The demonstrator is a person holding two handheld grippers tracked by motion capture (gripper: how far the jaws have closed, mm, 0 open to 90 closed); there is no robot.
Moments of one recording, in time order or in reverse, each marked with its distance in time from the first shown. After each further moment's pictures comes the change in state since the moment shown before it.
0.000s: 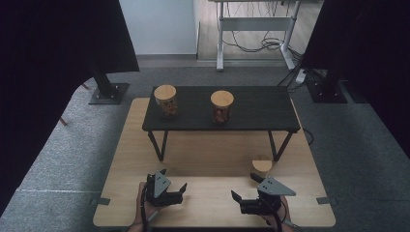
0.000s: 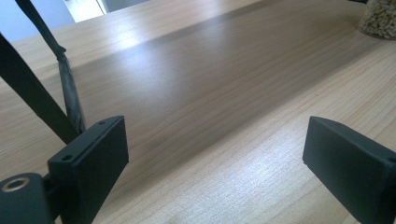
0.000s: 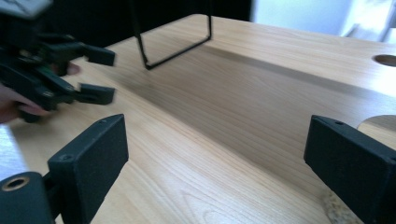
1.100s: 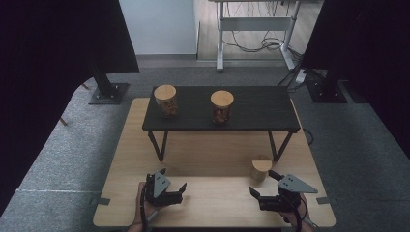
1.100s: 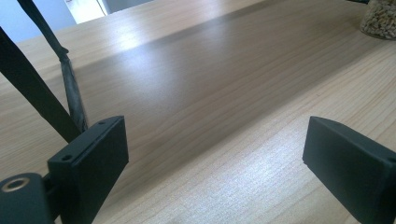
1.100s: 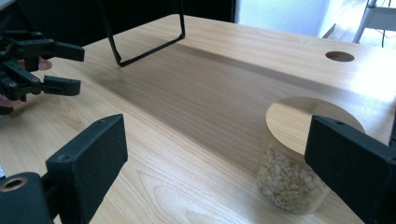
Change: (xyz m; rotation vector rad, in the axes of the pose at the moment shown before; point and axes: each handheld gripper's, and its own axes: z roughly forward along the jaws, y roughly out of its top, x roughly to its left) left arm 0.002 0.000 -0.001 -0.001 0.004 -0.001; right arm -0.037 -0.004 -0.029 0.014 -0.074 -0.015
